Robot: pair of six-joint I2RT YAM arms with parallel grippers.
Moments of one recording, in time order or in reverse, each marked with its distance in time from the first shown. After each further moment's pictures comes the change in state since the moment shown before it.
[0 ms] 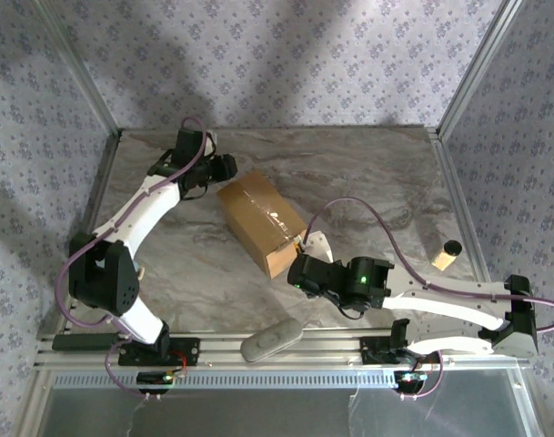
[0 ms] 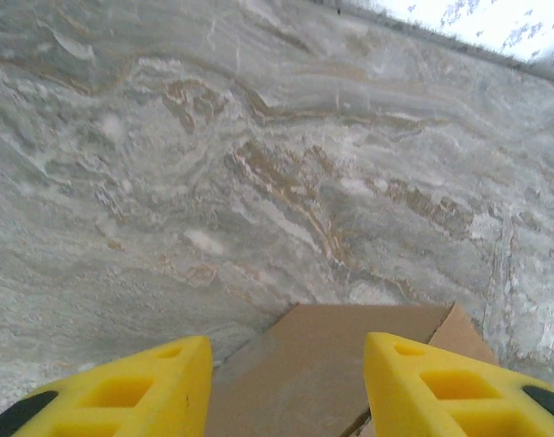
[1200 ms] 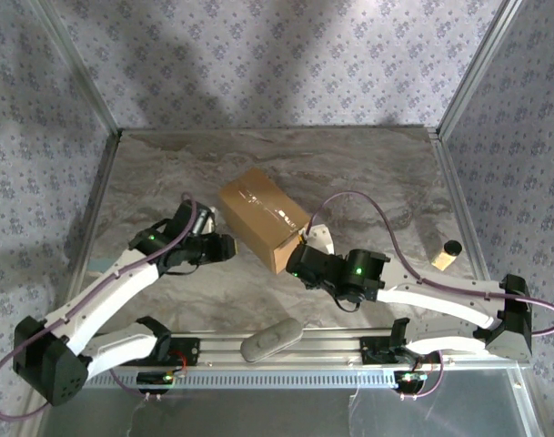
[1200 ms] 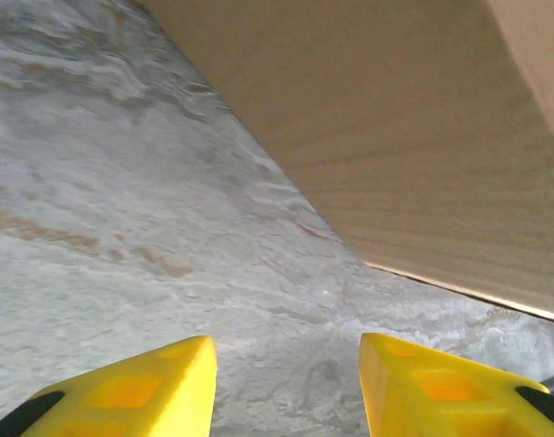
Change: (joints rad) left arm -0.285 -0.550 -0.526 -0.265 0.015 -0.192; right arm -0.074 0.035 0.017 0.009 -0.012 0.033
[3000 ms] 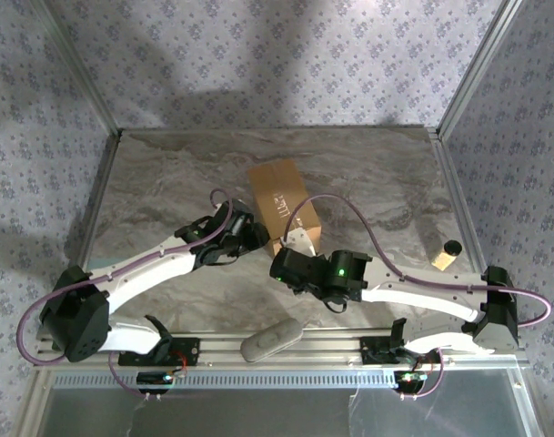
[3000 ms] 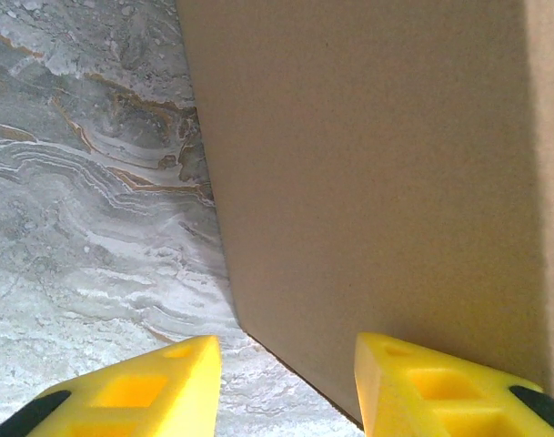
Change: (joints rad) left arm -0.177 0.264 0.017 0.378 -0.132 -0.334; right arm 0.064 0.105 0.076 0.027 -0.016 -0.127
